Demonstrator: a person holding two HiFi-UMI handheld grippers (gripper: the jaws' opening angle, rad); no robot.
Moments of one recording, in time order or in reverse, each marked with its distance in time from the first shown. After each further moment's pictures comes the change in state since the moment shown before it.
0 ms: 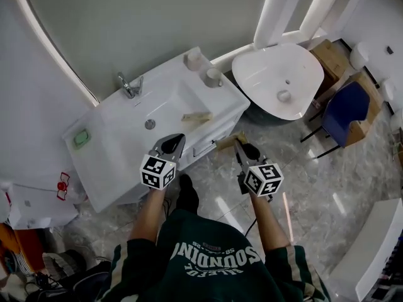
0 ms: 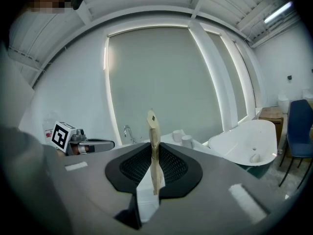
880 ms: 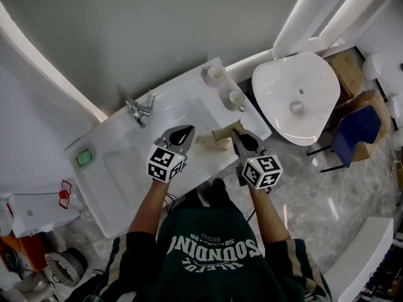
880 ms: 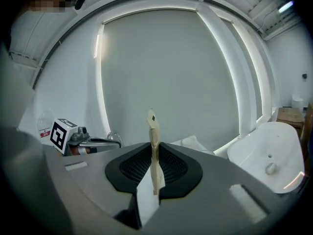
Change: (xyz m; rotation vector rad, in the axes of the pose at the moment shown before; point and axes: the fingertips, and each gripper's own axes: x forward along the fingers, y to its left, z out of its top) left arm 0.115 0.162 0.048 -0.008 0.035 -0.025; right arm 0.232 -0.011 0.054 -0.024 0.069 0.074
